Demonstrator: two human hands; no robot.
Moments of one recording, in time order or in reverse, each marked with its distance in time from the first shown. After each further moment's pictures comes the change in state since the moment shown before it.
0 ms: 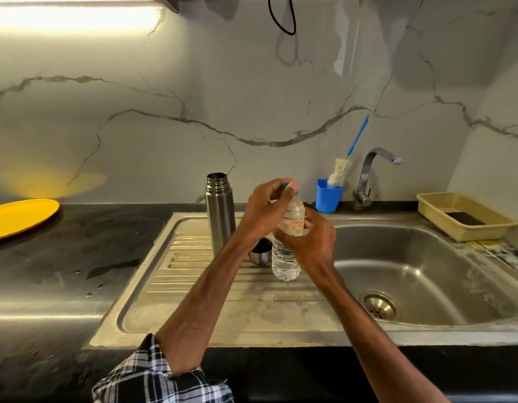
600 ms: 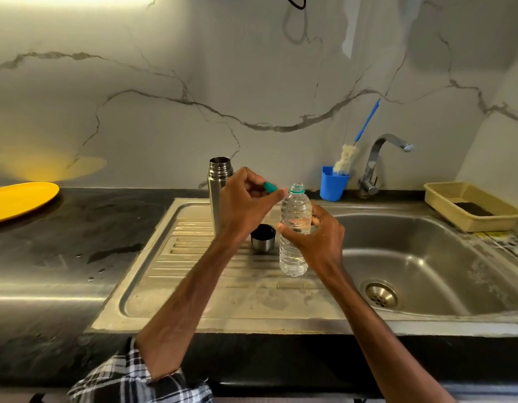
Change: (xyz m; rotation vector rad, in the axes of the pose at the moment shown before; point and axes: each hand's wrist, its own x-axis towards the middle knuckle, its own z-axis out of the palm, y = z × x) left_hand -0.022 -0.026 -0.024 0.072 0.308 0.022; right_hand -0.011 0.017 -0.002 -0.007 -0.033 0.006
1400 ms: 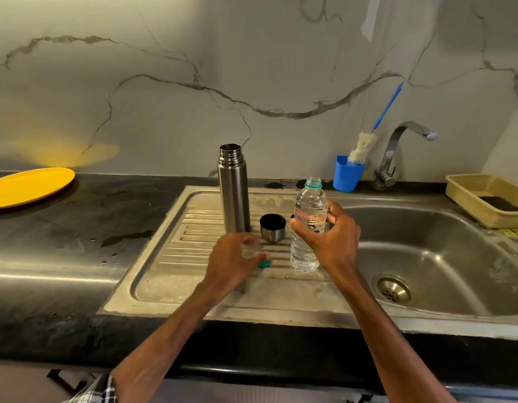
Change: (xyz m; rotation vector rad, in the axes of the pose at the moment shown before) left_hand -0.081 -0.094 -0.028 0.516 -0.268 -0.080; right_hand -0.009 0.012 -0.002 0.050 -0.032 -0.003
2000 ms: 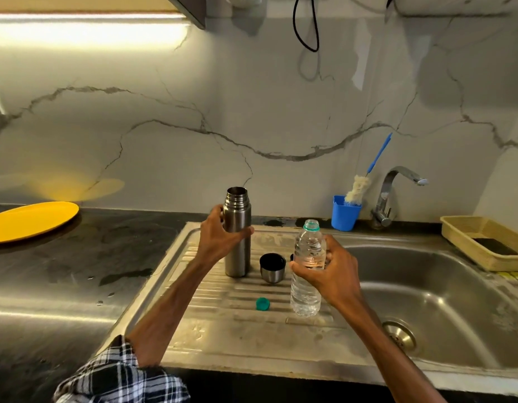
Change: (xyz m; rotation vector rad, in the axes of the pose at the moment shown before) left_hand 0.110 -0.001 -0.052 -0.308 0.144 -0.095; right_hand 0.019 -0.007 -0.011 -0.023 -0.171 0.003
